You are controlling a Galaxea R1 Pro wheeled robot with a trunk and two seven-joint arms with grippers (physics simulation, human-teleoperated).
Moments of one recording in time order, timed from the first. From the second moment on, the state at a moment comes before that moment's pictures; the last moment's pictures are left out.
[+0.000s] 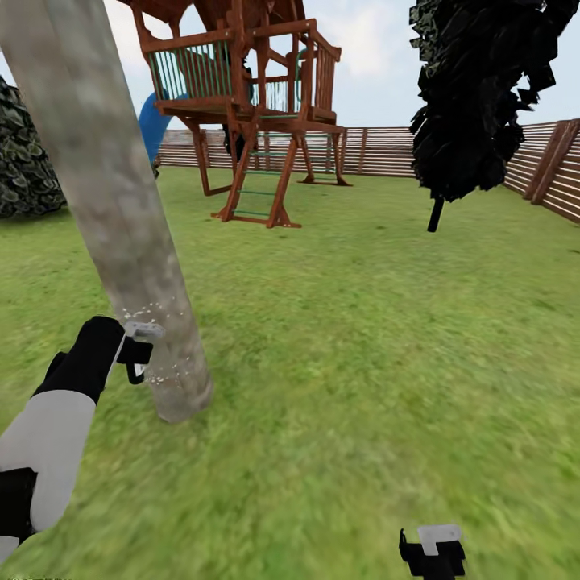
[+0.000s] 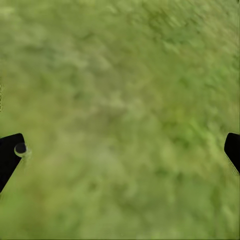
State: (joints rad) left arm -1.03 0.22 0.12 -0.79 -0.40 0.99 -0.30; right arm -0.44 -0.03 -0.24 -0.06 0.48 -0.49 -0.37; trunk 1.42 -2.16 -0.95
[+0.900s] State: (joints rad) left arm -0.72 0.18 0.26 -0.71 -0.21 0.64 -0.06; right arm -0.44 -0.03 -0.24 -0.06 0.49 -0.49 -0.37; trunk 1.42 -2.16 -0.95
